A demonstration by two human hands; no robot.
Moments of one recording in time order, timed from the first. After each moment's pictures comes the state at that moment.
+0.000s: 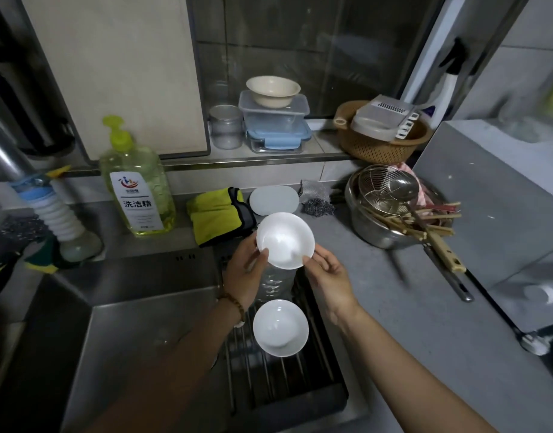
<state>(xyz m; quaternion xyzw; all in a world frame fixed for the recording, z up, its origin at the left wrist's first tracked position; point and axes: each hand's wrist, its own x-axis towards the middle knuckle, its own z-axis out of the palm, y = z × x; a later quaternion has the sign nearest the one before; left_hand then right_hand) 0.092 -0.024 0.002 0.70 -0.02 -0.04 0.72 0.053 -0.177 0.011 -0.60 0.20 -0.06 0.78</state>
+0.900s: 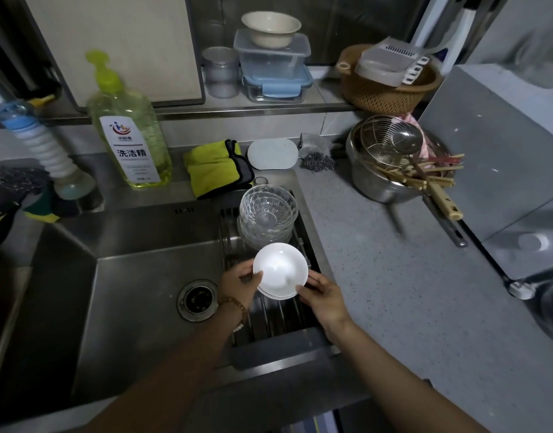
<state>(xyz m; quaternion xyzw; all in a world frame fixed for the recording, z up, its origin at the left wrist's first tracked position) 0.015 -0.009 -0.083 0.79 0.10 -0.08 0.60 -0.041 -0.162 -0.056 -0.66 0.29 0.04 0.69</state>
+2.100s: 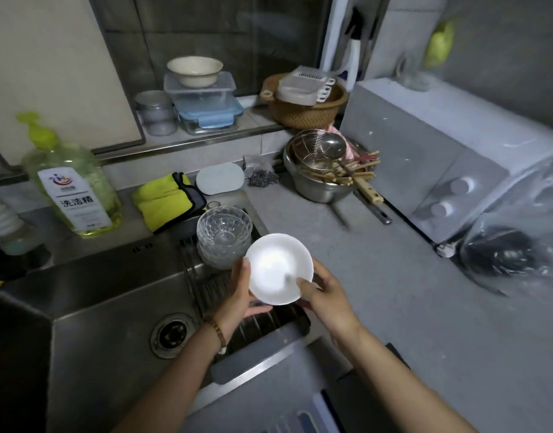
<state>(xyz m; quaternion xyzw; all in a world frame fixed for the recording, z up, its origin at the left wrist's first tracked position) -0.027 -0.039 0.017 0.63 0.01 -0.32 0.71 -0.103 -0.174 0.040 -0.67 0.24 -0.07 0.70</state>
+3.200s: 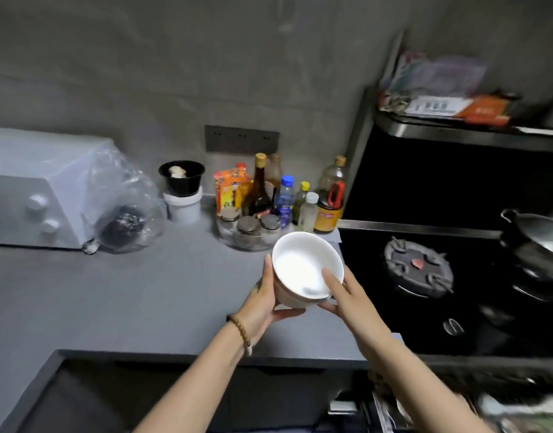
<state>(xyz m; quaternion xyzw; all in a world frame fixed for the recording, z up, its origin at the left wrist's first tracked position) -0.559 -0.259 0.146 0.45 -0.32 -0.69 0.46 -0.704 -0.235 0.176 -0.51 0.52 -0.46 0.50</state>
